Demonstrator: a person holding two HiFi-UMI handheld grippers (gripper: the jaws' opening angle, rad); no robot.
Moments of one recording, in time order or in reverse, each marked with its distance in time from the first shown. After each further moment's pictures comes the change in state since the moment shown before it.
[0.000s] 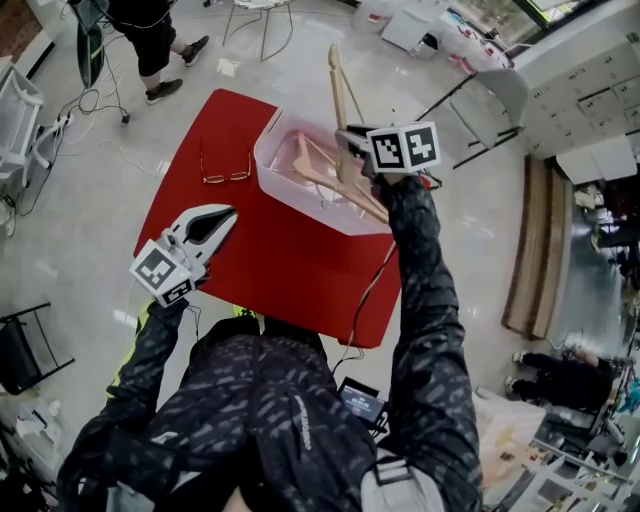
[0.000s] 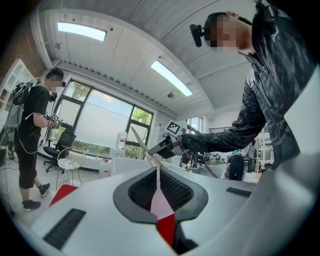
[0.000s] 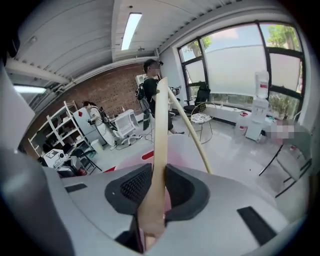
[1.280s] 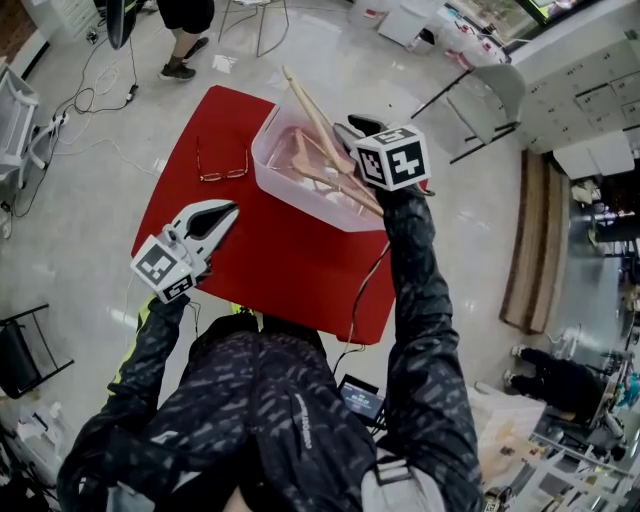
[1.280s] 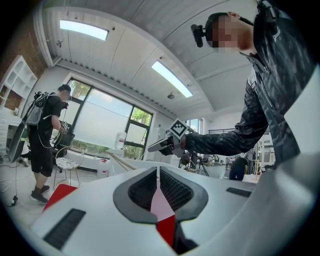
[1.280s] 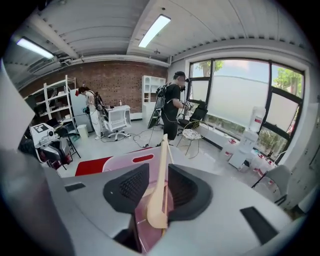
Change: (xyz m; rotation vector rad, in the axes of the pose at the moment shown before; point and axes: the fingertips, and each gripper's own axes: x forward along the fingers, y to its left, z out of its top) left arm 0.008 0.005 -0.005 -0.016 -0.010 -0.014; right arm -0.006 0.000 0.008 -0.238 -0.061 -0.187
